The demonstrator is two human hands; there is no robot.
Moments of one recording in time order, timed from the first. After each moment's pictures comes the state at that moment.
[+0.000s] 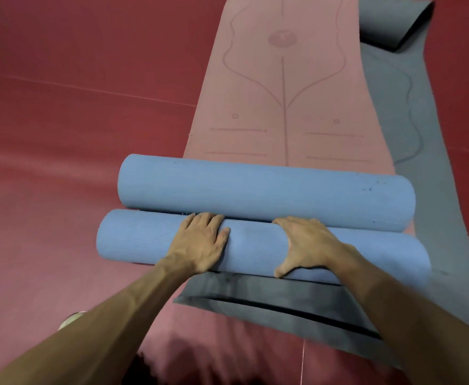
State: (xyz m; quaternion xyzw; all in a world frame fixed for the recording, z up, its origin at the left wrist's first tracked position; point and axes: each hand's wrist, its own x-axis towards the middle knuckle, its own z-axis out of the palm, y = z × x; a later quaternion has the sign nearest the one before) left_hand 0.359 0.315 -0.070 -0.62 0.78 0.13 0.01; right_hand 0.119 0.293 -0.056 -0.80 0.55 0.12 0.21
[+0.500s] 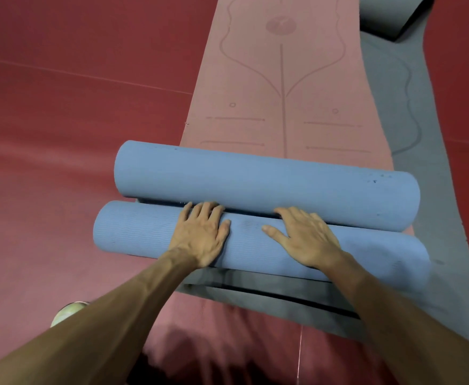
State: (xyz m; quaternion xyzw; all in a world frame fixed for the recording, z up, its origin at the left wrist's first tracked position) left_hand 0.356 0.318 -0.083 -0.62 0.78 0.08 0.02; right_hand 0.126 0.313 -0.068 -0.76 0.62 0.04 0.20
